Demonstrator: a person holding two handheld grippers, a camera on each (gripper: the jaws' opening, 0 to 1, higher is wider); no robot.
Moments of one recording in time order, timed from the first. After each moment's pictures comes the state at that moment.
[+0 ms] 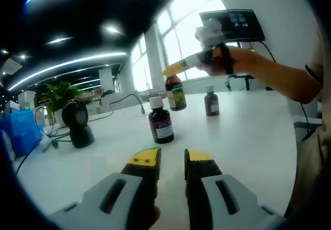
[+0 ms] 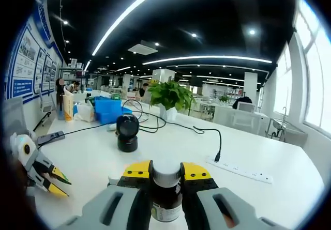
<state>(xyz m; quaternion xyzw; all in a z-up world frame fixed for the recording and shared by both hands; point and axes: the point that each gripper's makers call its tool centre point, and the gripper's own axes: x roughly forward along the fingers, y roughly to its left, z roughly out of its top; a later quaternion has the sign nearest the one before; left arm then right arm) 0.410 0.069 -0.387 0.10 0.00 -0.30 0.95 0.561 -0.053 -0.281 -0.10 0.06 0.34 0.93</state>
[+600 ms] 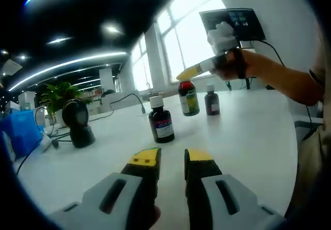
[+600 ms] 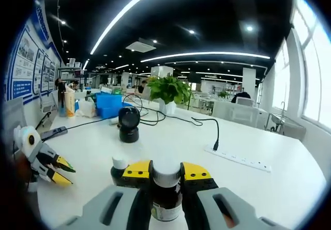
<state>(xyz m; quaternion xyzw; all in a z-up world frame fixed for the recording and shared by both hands) 0.411 0.069 -0.389 0.11 0.01 -0.29 0.95 0.542 -0.072 -0.302 -0.09 0.08 0.34 0.93</state>
